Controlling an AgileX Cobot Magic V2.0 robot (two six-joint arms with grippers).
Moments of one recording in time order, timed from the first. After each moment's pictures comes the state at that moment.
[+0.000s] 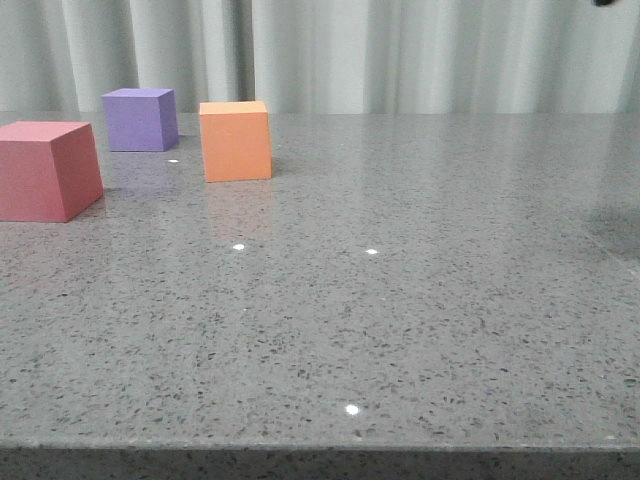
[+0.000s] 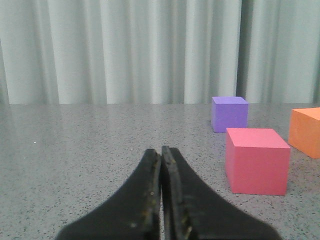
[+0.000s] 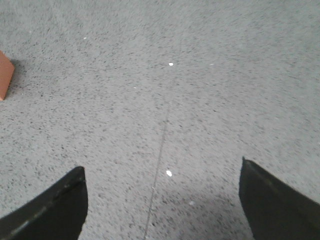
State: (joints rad) left arm 0.01 0.00 0.00 0.08 -0.02 -0.10; right arm 0.29 1.02 -0.85 -0.22 0.47 0.33
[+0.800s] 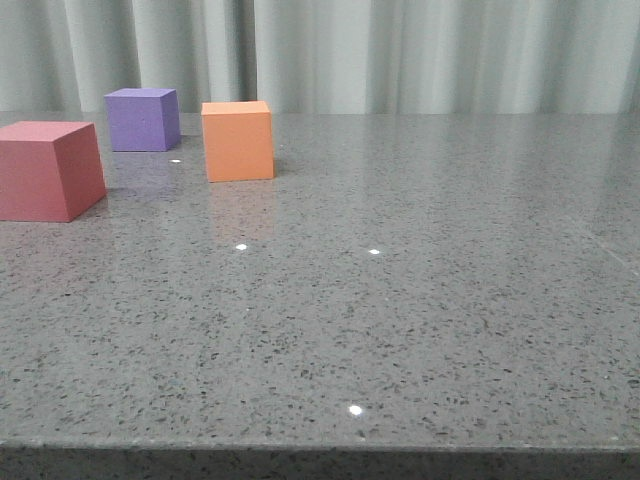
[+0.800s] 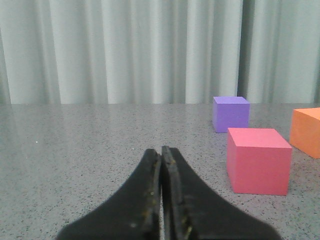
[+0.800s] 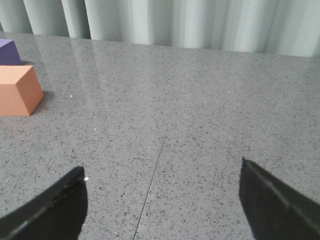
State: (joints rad) left arm 0.01 0.00 0.00 0.08 -0.02 -0.10; right arm 0.26 0.61 -0.44 -0.30 0.14 0.34
